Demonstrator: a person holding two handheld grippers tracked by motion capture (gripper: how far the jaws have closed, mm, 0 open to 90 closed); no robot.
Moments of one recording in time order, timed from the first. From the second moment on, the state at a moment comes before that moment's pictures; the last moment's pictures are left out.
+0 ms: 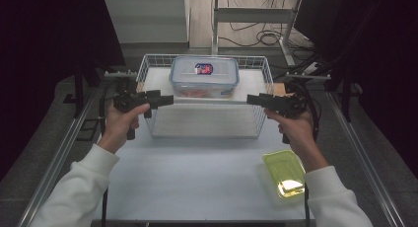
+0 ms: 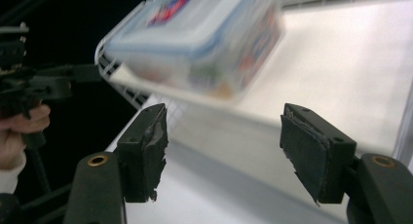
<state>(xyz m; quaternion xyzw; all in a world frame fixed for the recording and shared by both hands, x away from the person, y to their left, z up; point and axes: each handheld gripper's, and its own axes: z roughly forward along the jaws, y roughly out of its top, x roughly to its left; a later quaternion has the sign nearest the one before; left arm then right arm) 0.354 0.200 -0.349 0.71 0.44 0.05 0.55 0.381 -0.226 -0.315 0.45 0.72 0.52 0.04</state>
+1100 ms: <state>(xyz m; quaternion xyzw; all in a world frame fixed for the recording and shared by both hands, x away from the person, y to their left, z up) 0.253 0.175 -0.459 0.80 0.41 0.04 0.45 0.289 -0.252 -0.428 0.42 0.80 0.43 0.04</state>
